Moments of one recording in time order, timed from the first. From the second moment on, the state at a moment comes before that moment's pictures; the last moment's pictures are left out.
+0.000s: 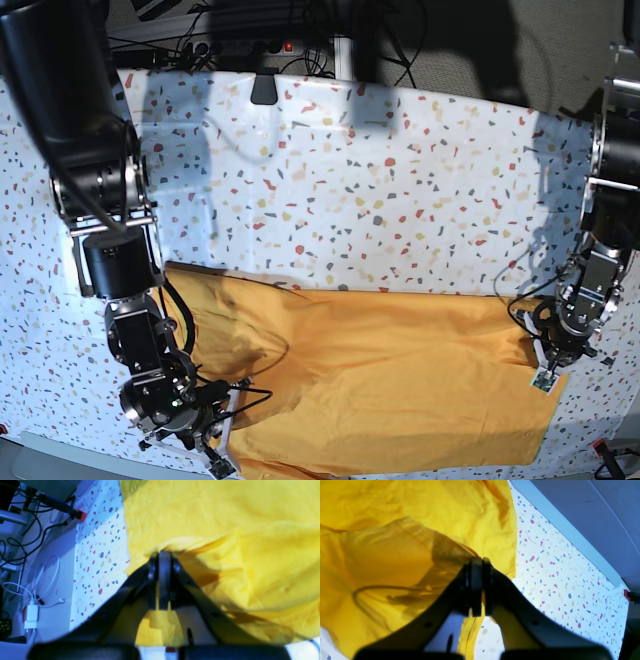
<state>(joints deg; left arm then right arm) -44.1 -20.1 19.8 21.1 11.7 -7.8 -5.2 48.4 11.4 -14.9 46.4 -10.3 21.2 -29.9</state>
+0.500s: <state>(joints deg) -44.1 -20.1 19.8 21.1 11.7 -7.8 -5.3 51.4 11.4 -14.9 44.6 -12.7 21.2 -28.9</state>
